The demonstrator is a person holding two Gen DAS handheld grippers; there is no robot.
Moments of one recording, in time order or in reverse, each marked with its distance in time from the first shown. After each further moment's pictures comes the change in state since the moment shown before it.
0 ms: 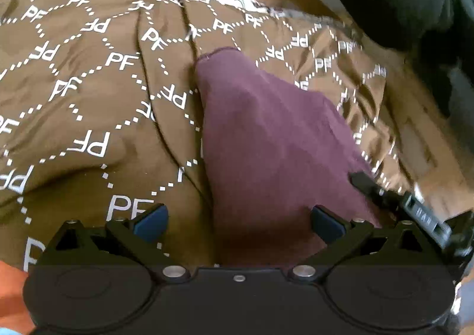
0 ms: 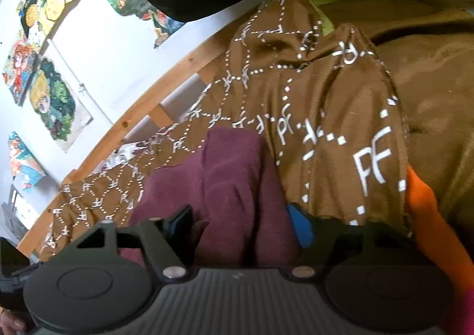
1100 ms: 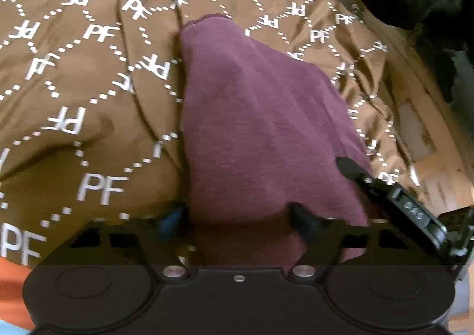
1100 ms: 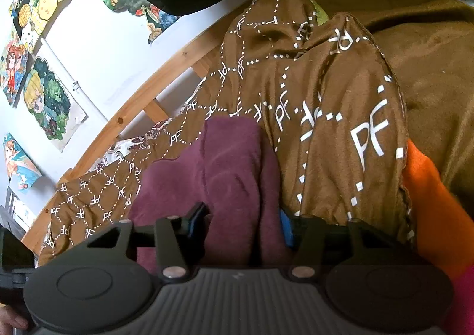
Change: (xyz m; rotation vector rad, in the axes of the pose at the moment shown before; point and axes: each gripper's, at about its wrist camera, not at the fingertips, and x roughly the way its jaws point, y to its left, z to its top) left arm 0.012 -0.014 0.003 -0.044 0.126 -0.044; right arm -0.002 0.005 -0.008 0.031 0.026 -0.009
